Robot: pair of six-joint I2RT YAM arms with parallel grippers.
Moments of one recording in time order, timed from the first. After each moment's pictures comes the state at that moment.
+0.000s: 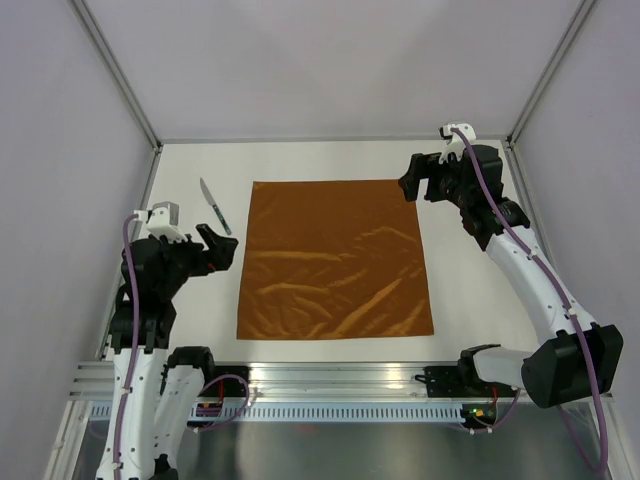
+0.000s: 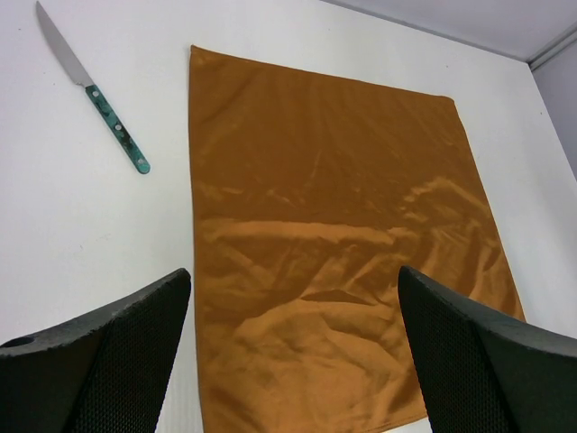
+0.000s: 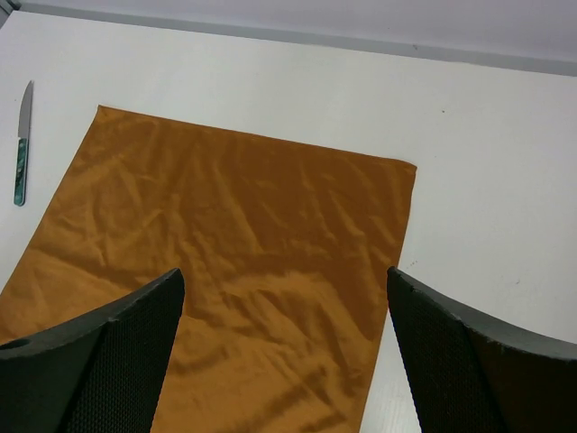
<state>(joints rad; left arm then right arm) 0.01 0.54 0.76 -0.54 0.27 -0.32 0.21 1.26 1.15 -0.27 -0.15 0.13</state>
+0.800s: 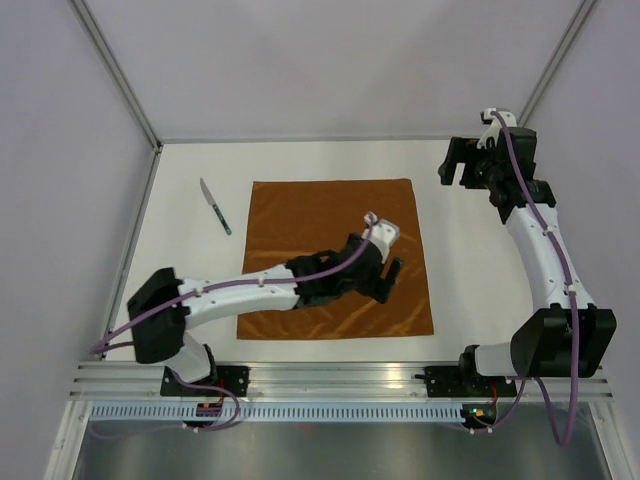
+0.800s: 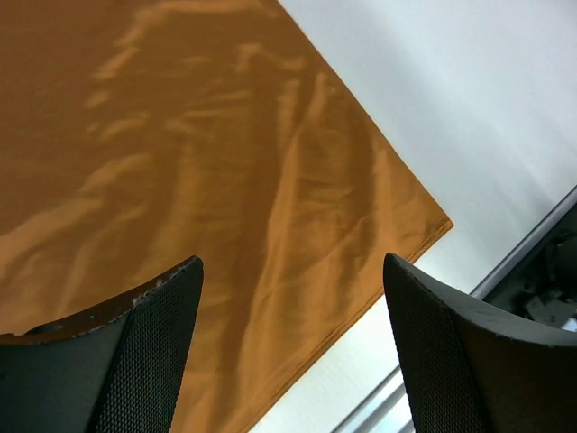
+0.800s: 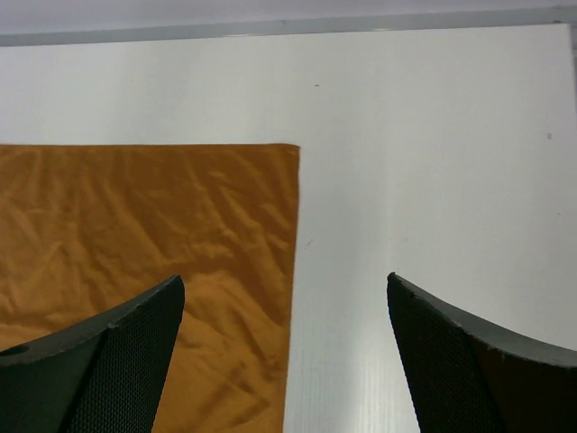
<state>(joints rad) -1.14 1.50 1.14 -0.24 -0.26 -0.42 0.01 1.37 1.30 -0.43 -0.14 0.09</state>
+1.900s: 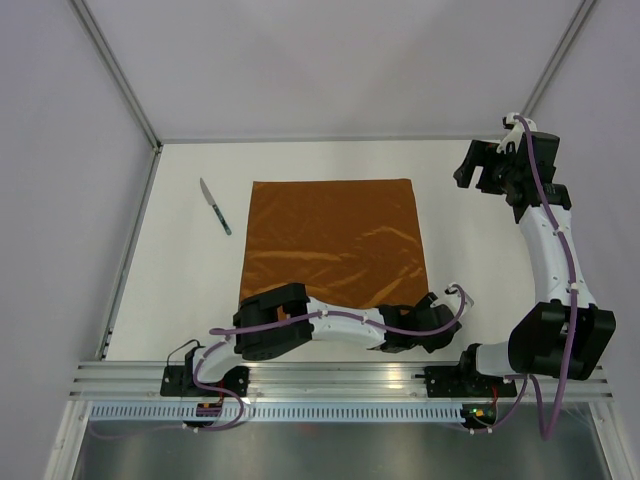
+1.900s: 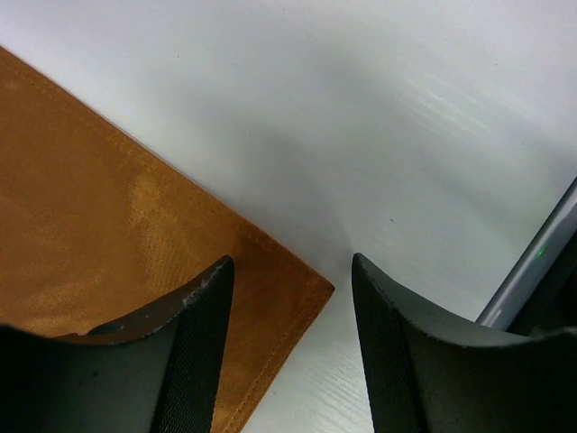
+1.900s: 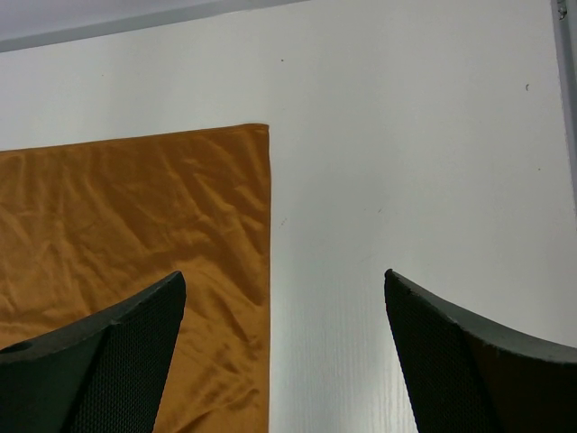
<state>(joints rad) -1.43 2.21 1.52 -0.05 -0.35 -0.30 -0.17 1.38 1.30 -0.47 -0.26 0.10</state>
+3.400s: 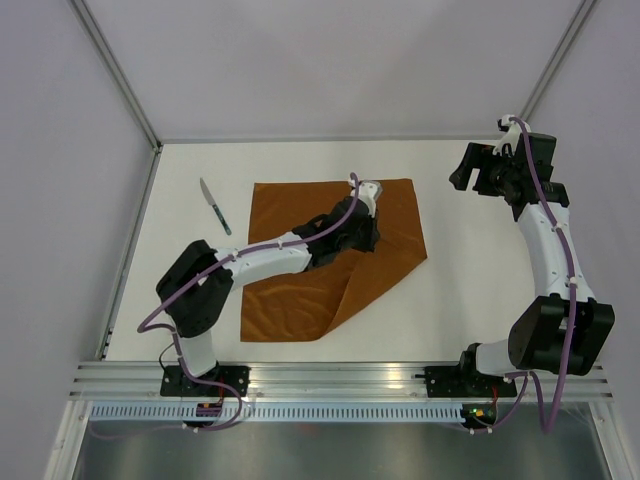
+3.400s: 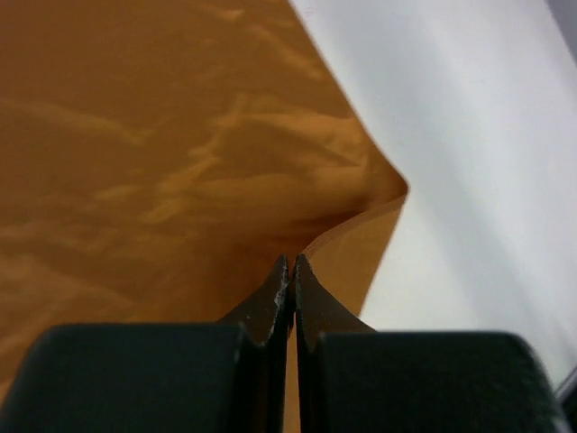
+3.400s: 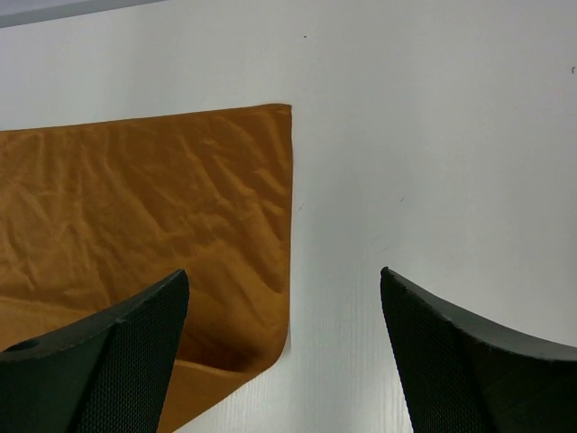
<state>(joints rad) -0.94 1.82 1.27 0.03 -0.13 -0.45 -0.17 1.41 1.30 -0.49 -0.32 0.10</state>
